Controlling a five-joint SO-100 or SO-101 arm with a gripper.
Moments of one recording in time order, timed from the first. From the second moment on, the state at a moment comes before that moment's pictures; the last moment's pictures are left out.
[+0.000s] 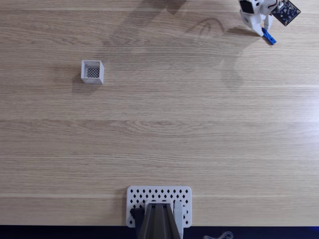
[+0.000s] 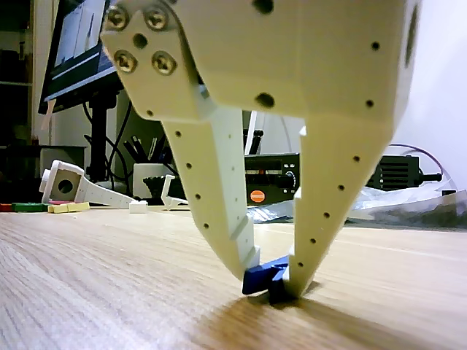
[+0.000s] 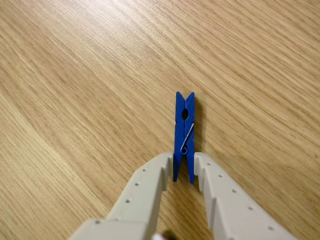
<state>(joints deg) -61.8 86.9 122.0 26.8 -73.1</state>
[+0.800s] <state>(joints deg) -40.6 112.0 143.2 -5.4 -73.1</state>
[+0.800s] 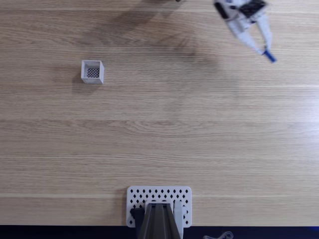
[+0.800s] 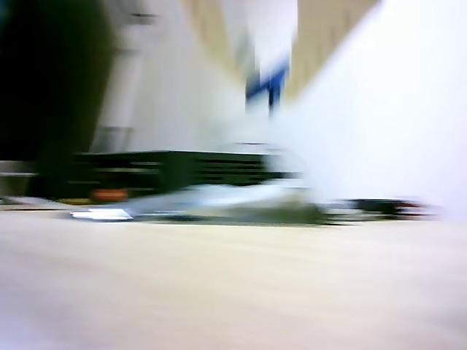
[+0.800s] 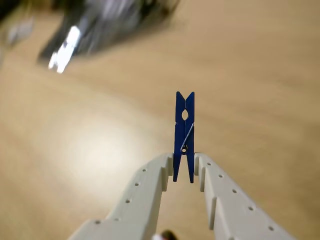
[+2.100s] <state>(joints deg) 20.5 138.3 174.8 -26.1 -67.1</state>
